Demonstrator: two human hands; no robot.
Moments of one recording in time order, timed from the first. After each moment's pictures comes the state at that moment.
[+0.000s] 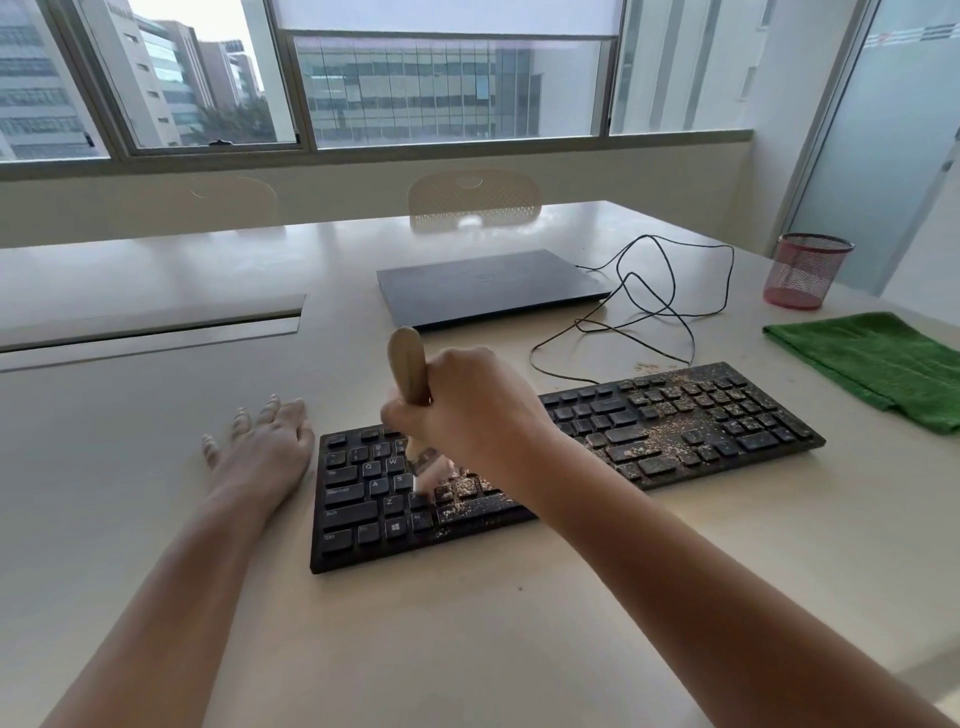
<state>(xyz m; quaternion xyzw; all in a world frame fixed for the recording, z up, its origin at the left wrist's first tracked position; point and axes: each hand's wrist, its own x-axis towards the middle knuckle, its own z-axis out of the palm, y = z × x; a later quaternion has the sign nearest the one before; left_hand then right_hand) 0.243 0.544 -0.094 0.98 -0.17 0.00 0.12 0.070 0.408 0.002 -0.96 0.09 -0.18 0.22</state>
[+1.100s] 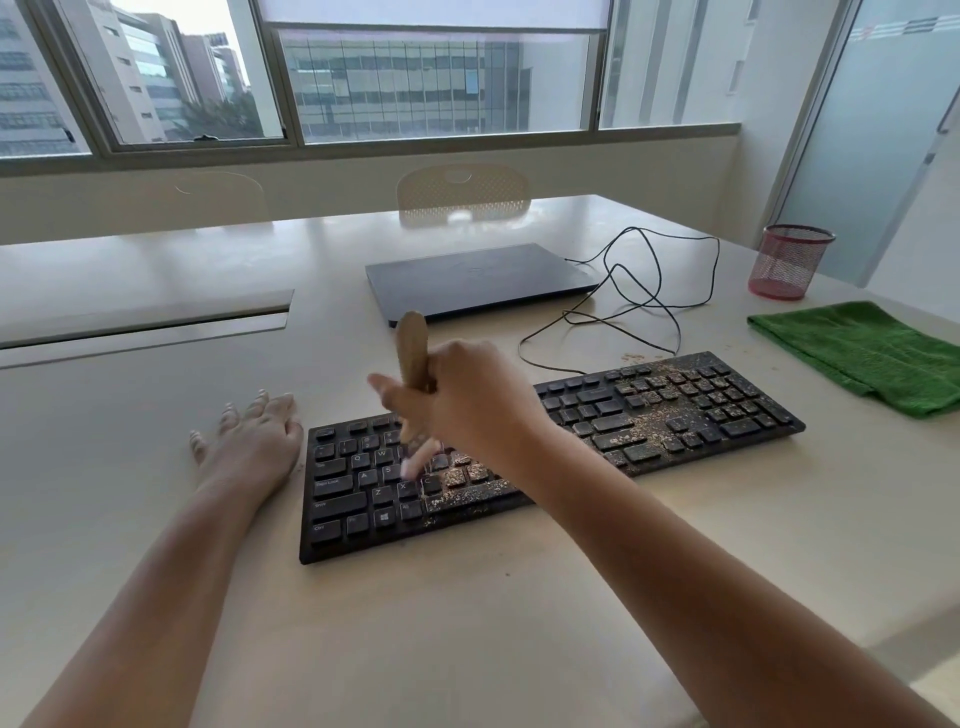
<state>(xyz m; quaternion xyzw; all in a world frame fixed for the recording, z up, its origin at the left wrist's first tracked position) 0.245 0.542 -0.094 0.98 -0.17 0.00 0.11 0.062 0.400 -0.005 -0.94 0.07 -0.19 0.27</state>
